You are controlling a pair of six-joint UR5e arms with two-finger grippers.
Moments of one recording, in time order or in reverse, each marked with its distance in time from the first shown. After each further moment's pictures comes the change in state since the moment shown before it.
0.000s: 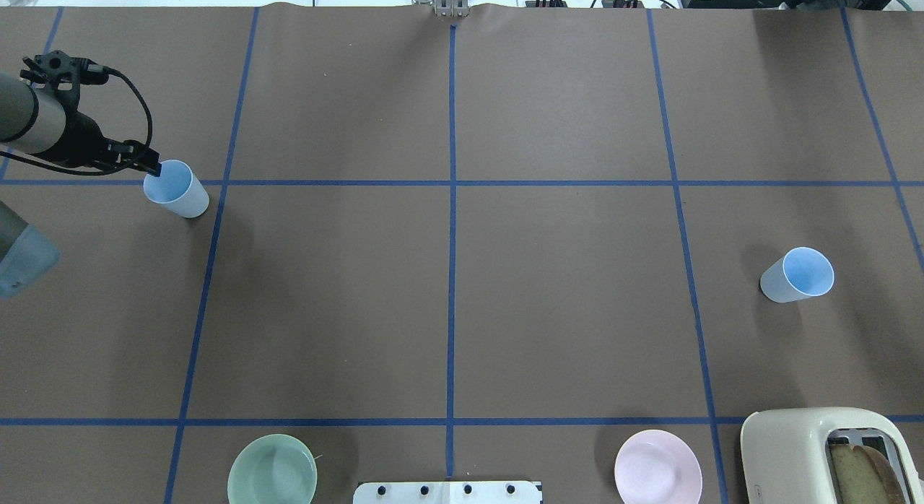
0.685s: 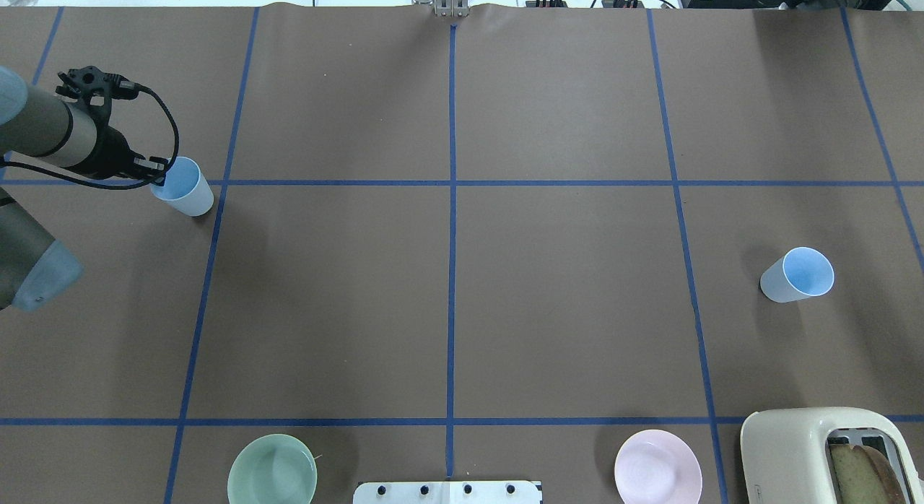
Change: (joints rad) left arm 0.047 -0.006 -0.037 0.002 0.029 -0.002; right arm -0.001 0.001 -0.002 0.000 -0.007 0.000
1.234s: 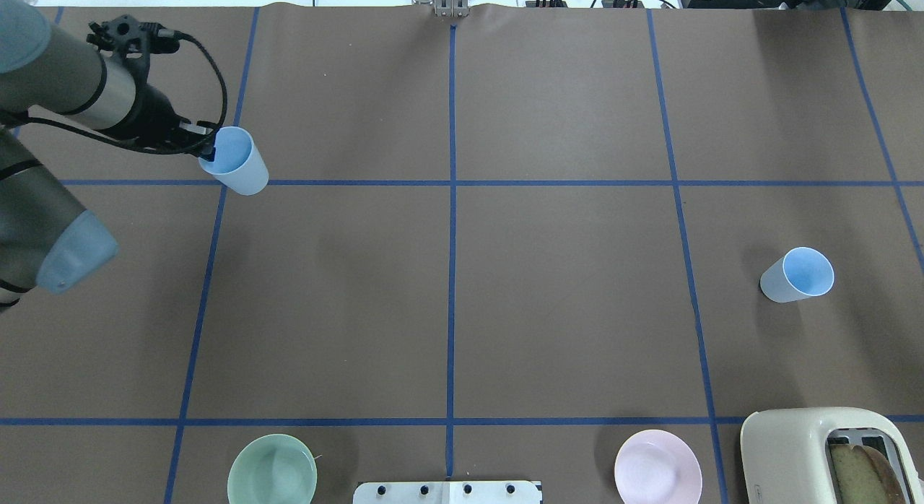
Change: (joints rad) left arm 0.035 -0.177 -0.175 0.272 -0.029 -0.145; right arm 0.000 0.003 0.001 0.000 0.003 0.008
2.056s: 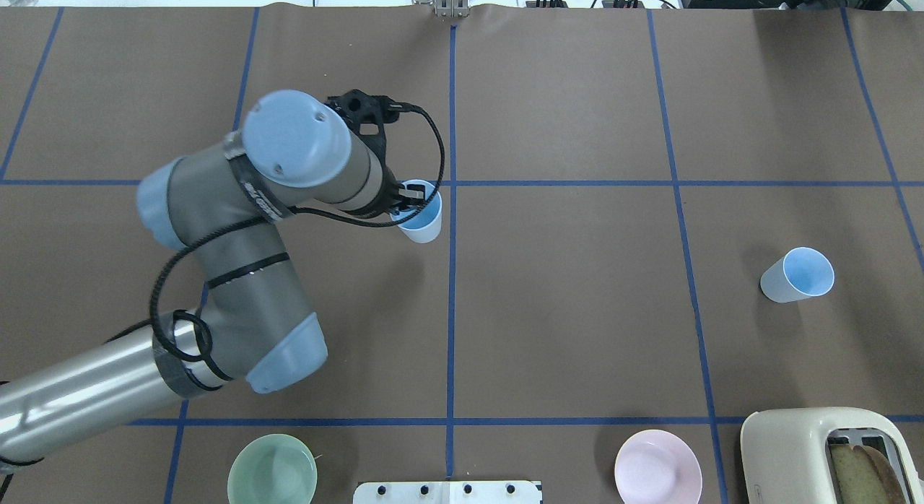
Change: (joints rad) left arm 0.395 -0.331 0.143 0.081 0.357 -0.260; right arm 0.000 0.006 -0.001 0.000 0.000 0.023
